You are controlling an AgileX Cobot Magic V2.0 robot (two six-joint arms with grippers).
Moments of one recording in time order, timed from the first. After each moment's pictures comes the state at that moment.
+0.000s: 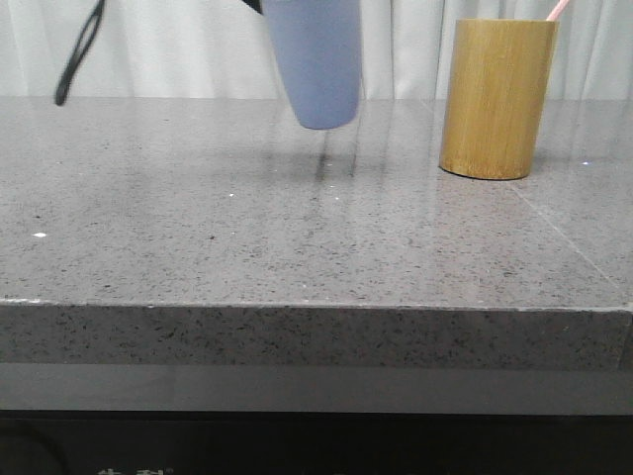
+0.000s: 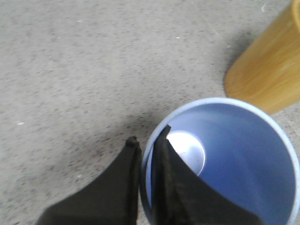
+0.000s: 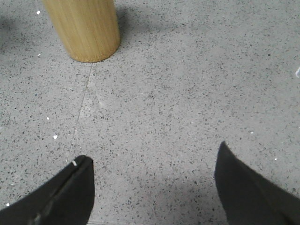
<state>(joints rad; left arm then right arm) -0.52 1.93 -1.99 -0.18 0.96 0.14 0.00 0.72 -0.67 0.09 0.64 0.01</state>
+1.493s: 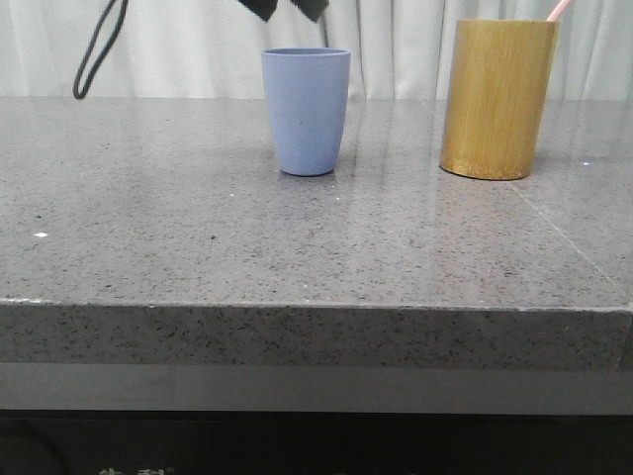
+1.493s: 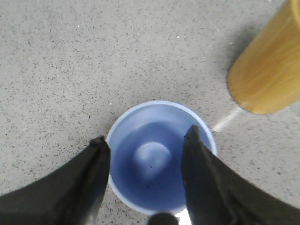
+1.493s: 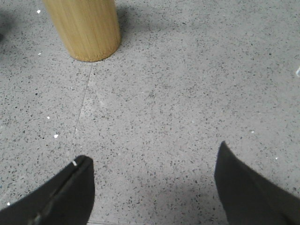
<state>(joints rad) -0.54 1.94 -2.07 -0.13 1.02 0.14 0.00 0.72 -0.67 0.09 0.64 0.01</state>
